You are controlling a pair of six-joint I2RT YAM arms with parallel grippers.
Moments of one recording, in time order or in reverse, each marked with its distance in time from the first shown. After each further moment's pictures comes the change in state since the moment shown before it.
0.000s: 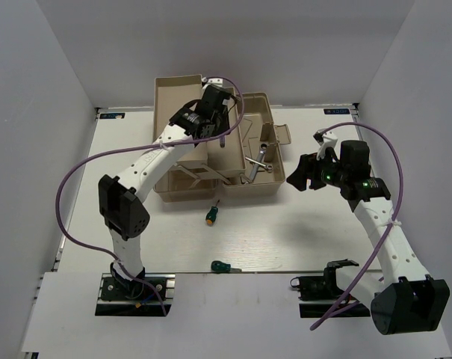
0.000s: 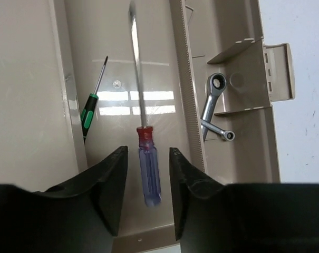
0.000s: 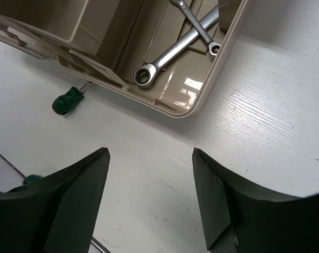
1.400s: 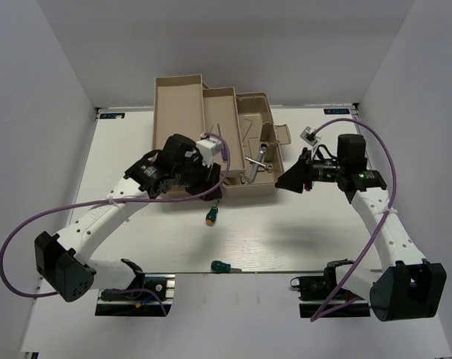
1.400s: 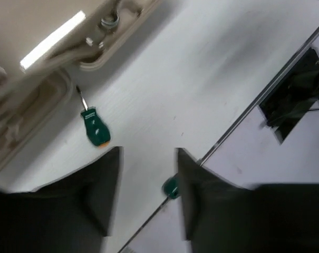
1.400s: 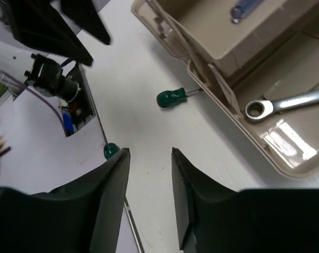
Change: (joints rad) left arm -0.021 -0.605 -0.701 0.035 0.675 0.336; right arm -0.003 0.086 0.035 0.062 -0.547 -0.047
